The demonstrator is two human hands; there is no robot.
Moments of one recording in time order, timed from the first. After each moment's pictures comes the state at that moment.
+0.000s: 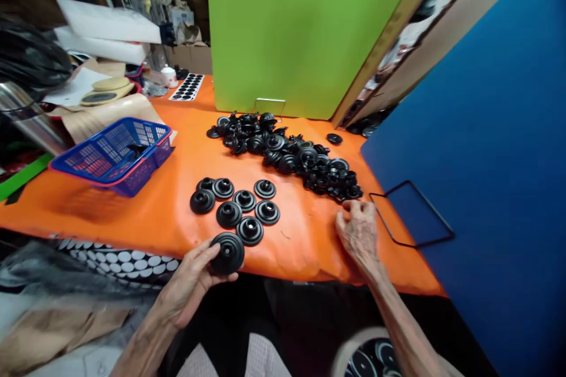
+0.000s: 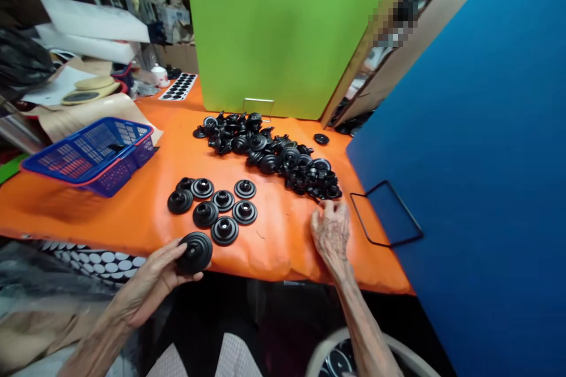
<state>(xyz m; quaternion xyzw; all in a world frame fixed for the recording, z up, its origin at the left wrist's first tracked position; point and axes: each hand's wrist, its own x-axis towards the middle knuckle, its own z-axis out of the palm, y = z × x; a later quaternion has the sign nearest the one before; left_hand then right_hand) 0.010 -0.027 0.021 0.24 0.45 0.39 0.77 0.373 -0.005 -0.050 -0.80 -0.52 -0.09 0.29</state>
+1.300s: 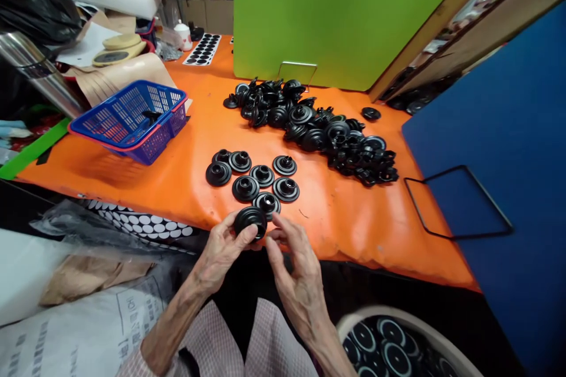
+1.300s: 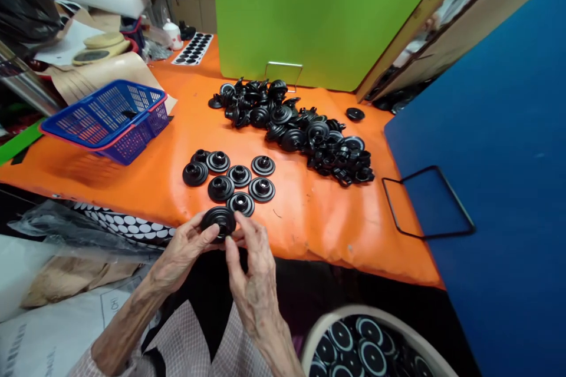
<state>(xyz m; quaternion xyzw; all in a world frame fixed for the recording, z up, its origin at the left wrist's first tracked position) 0.027 -0.037 0.005 0.38 0.42 0.39 0.72 0.158 -0.082 -0.007 -0.61 -0.60 0.23 0.48</state>
